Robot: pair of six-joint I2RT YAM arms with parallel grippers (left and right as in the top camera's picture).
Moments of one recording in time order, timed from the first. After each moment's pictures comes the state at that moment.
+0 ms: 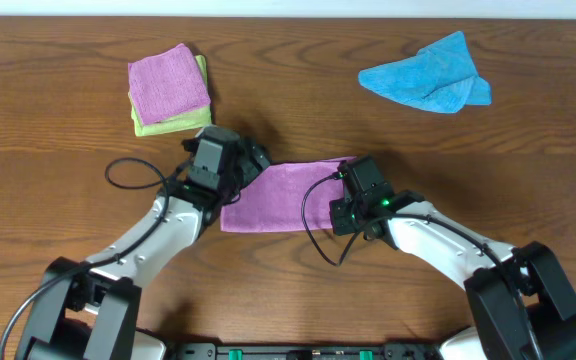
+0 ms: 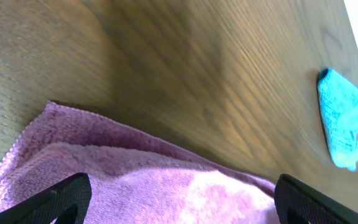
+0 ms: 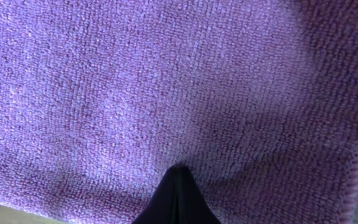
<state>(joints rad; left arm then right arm) -0.37 1.56 0.79 -0.08 0.12 -1.06 0.51 1.64 0.75 -0.34 -0.05 0.33</state>
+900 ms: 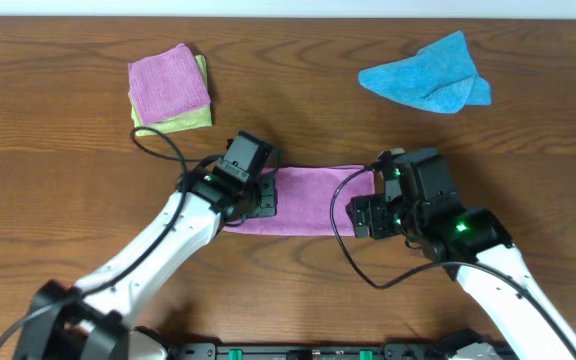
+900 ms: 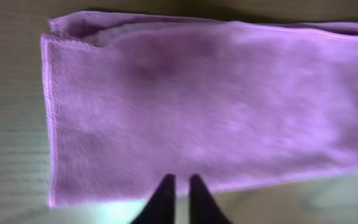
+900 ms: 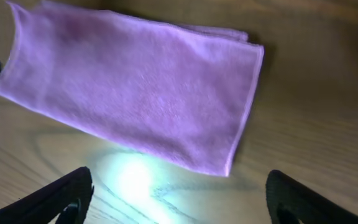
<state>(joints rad) -0.54 1.53 0.98 -0.65 0.08 -0.57 0.39 1.17 0.81 -0.70 -0.12 0.23</state>
